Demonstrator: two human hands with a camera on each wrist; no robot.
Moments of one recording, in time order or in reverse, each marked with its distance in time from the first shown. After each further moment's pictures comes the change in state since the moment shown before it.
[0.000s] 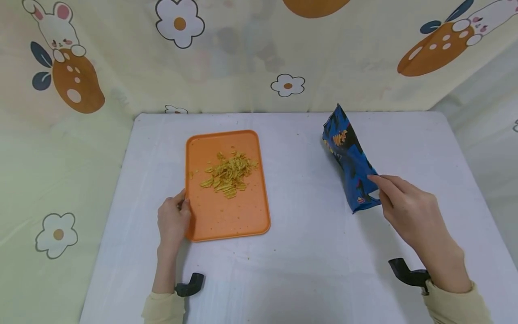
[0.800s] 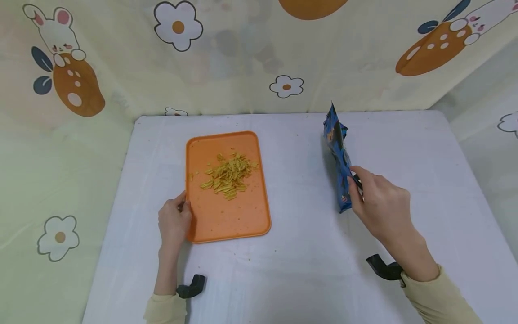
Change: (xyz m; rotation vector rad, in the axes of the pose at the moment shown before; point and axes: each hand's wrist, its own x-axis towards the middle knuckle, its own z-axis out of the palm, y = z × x) left_hand -0.001 -0.002 0.001 -0.004 0.025 0.029; right_hand 0.026 -0.032 0.027 -0.049 0.087 0.086
